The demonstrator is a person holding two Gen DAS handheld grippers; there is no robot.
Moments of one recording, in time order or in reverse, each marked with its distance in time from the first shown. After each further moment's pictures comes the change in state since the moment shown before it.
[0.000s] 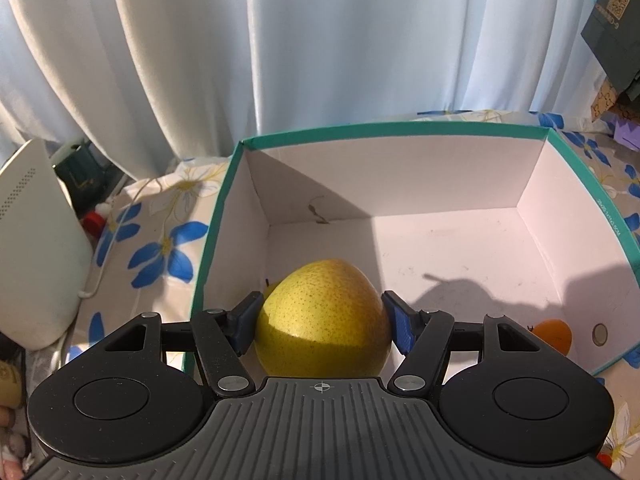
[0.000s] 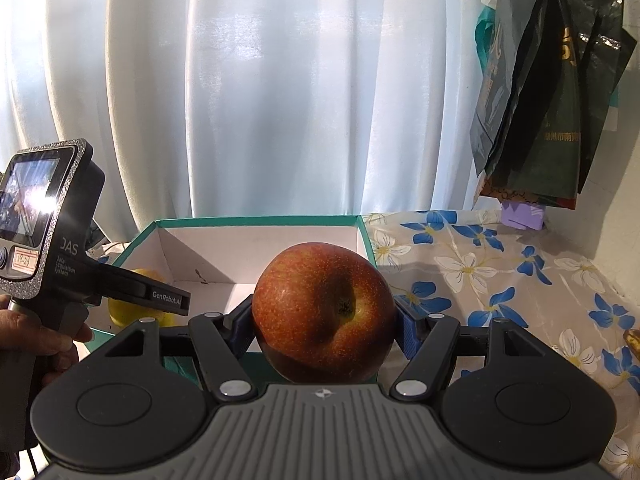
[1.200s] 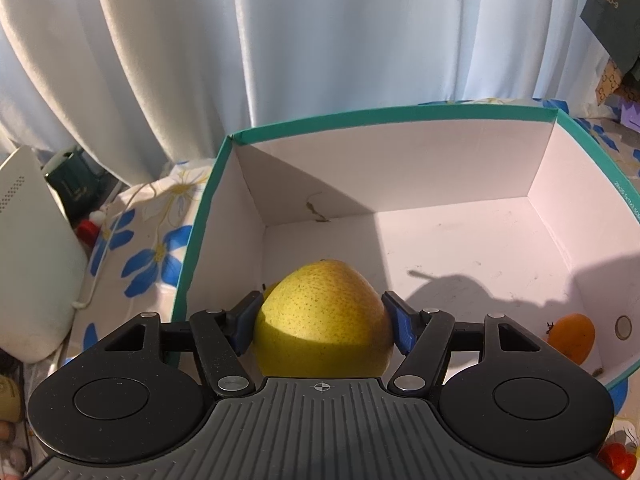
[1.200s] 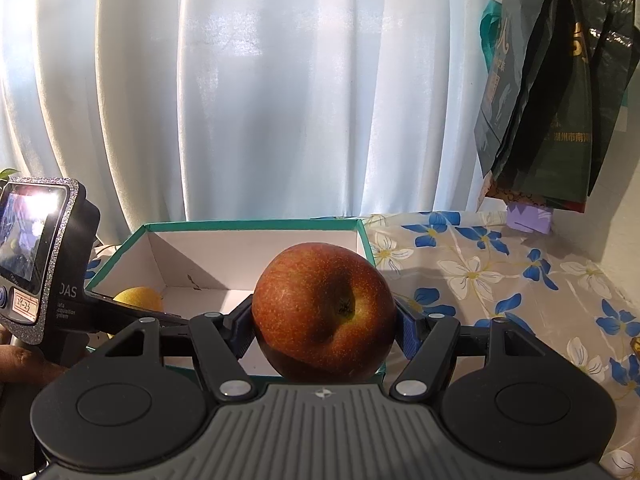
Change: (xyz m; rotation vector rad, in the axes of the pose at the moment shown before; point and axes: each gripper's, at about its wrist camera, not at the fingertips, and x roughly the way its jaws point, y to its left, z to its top) left arm 0.016 -0.008 -0.004 0.037 -0.015 0.023; right arm 0.018 0.001 0.007 0.001 0.008 -0.004
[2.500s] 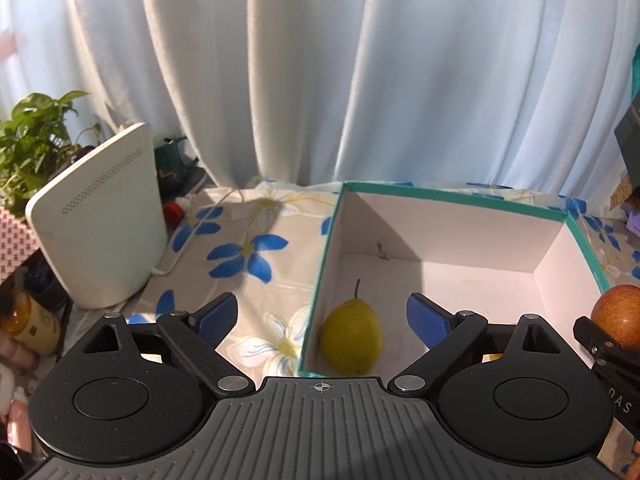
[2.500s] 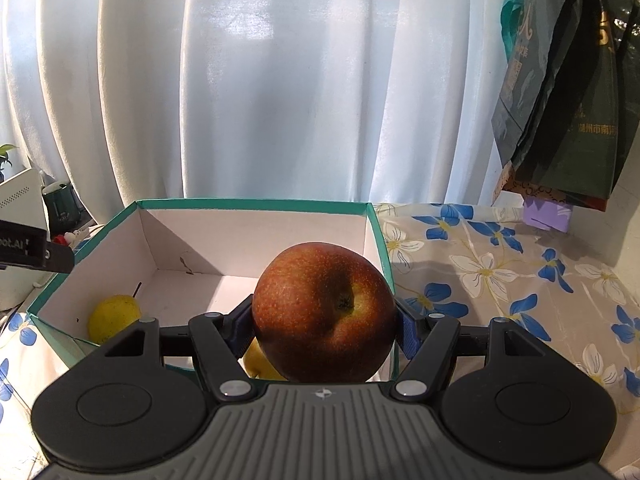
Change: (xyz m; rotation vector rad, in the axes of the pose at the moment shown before) left arm -0.095 0.060 -0.014 -0.264 -0.111 0.064; right arm 0.031 0.003 -0.008 -0.047 0.023 0.011
